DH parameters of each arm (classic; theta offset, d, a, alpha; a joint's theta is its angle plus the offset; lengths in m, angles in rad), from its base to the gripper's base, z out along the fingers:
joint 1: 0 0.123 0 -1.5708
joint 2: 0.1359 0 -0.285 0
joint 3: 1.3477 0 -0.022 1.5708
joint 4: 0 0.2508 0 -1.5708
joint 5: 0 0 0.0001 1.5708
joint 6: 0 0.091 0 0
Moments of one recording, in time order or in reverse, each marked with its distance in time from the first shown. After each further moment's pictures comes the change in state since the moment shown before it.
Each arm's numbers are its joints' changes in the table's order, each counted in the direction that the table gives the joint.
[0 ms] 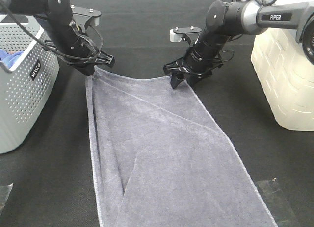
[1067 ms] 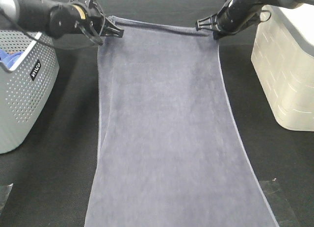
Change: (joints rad) left arm 0.052 0.114 -0.007 0.165 -0.856 0.000; right arm -0.140 -0.059 -0.124 -0.259 -0.221 0.224
